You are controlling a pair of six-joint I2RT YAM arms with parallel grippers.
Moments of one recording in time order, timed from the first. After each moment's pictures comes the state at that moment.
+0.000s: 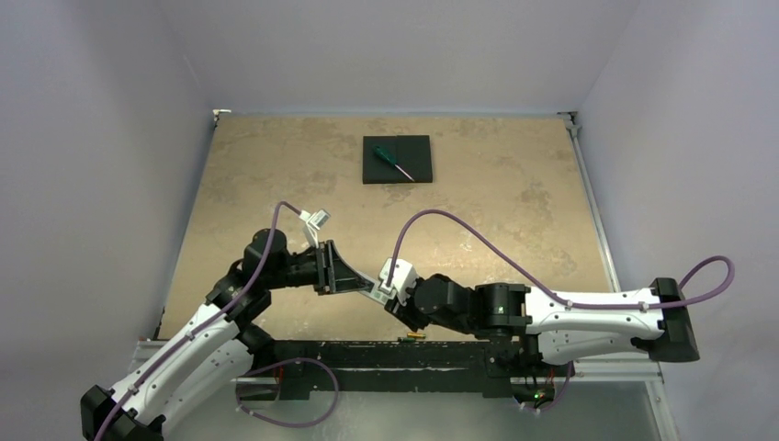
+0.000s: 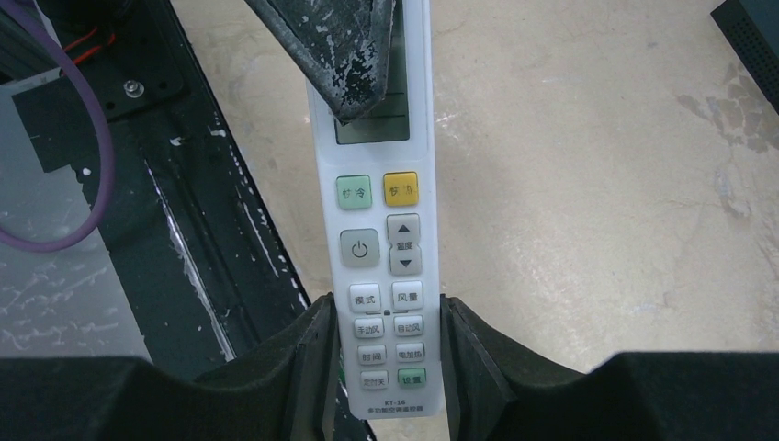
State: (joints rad) left arm -0.58 0.64 0.49 -0.18 0.68 -0.99; right arm 1.44 1.05 0.82 -0.39 0.36 0.14
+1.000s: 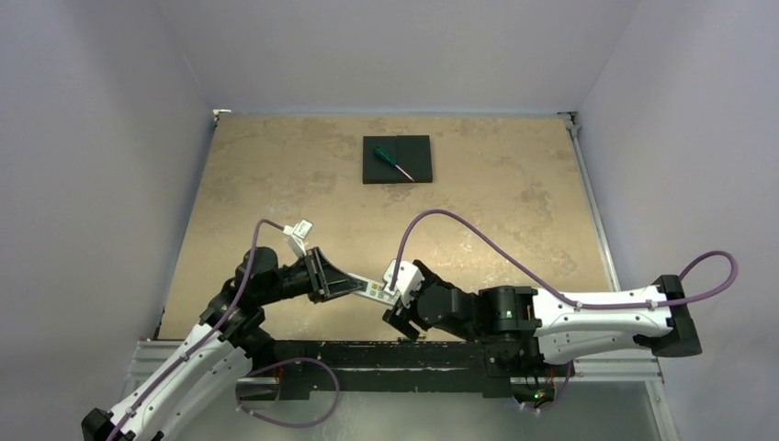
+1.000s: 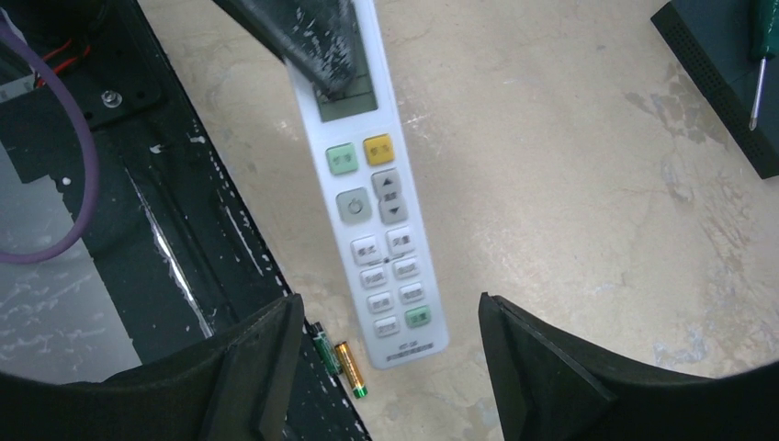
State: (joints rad) left arm -0.58 0.48 0.37 -0.18 0.56 -1.17; right arm 1.50 1.03 0.87 -0.47 0.47 0.16
